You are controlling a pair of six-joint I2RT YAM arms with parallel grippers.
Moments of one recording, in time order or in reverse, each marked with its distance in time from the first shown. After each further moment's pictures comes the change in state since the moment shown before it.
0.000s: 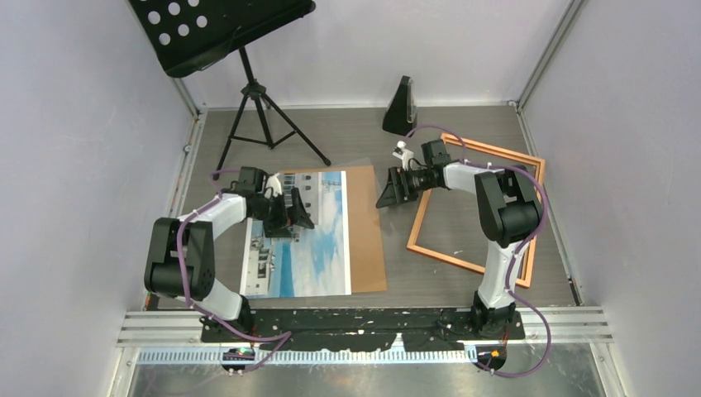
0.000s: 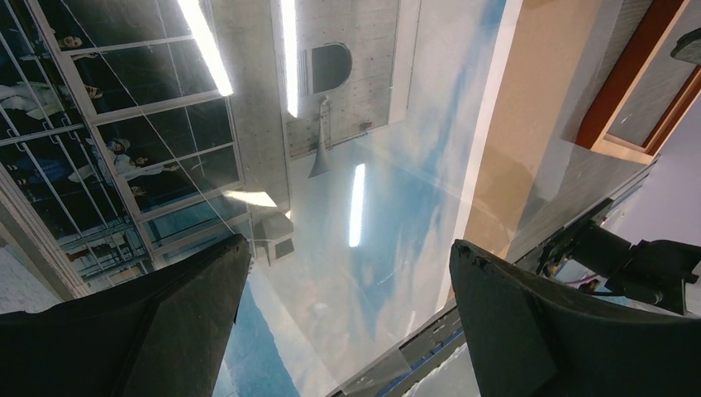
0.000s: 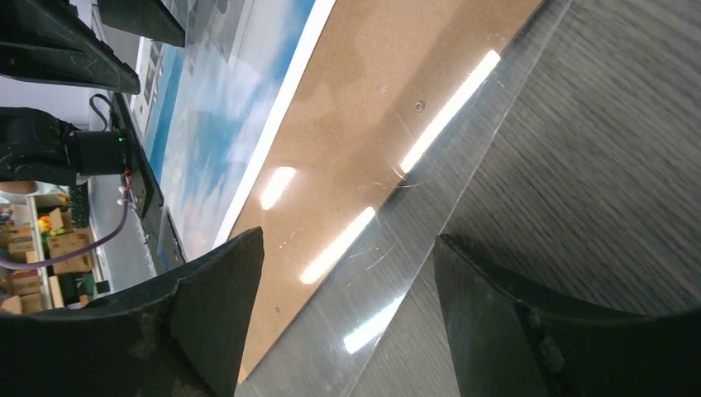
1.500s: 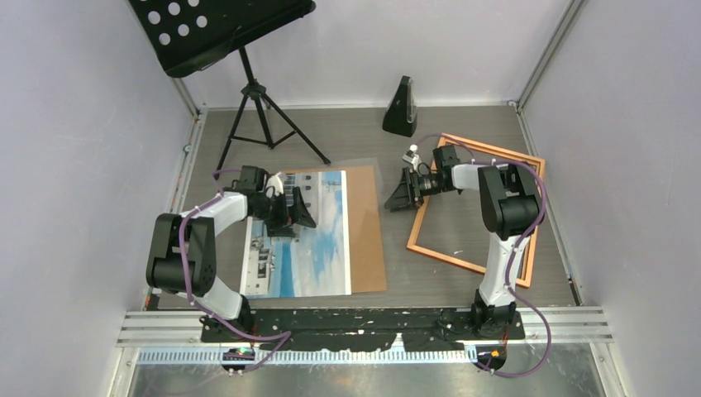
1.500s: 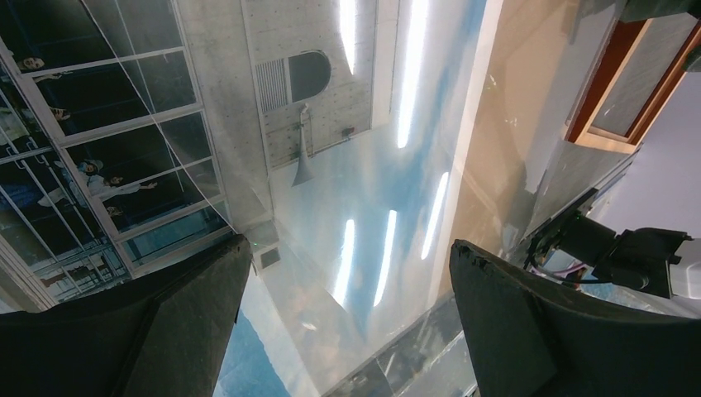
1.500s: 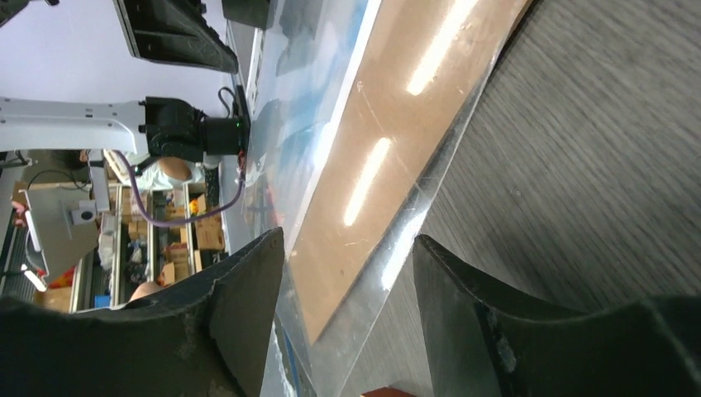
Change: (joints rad) left arm 0.000 0.029 0.013 0.013 0.040 0.002; right arm -0.096 0.051 -0.038 0.003 -0.286 0.084
